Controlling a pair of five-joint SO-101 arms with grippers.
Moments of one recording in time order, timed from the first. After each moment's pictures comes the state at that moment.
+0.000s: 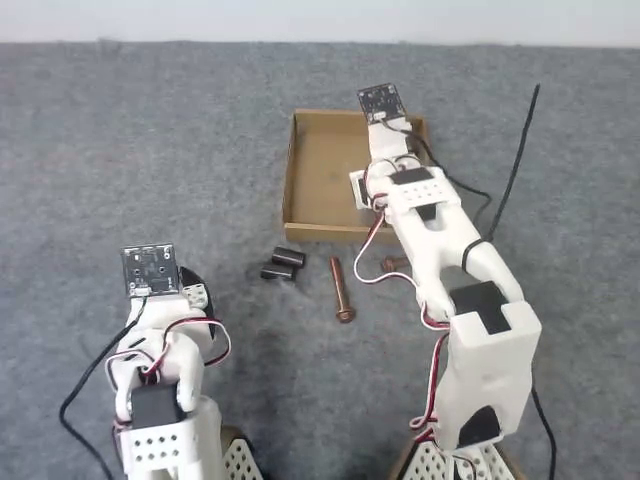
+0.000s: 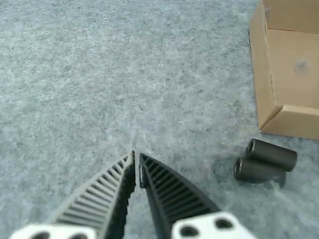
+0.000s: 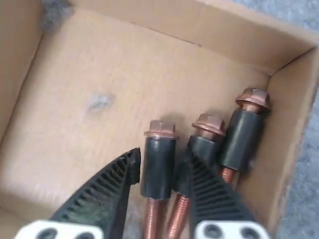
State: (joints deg) left arm -14.7 -103.2 97.2 57.0 3.7; right arm -18.4 23.2 6.2 35.3 1.7
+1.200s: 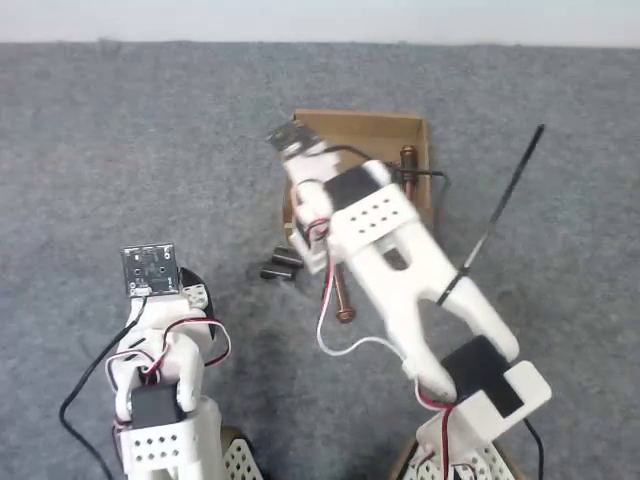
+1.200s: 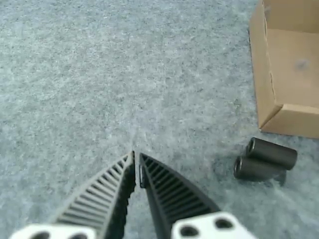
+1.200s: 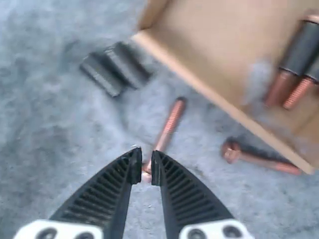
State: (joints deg) left arm -14.7 -103.2 97.2 57.5 3.7; right arm -38.7 4.3 1.9 80.7 1.7
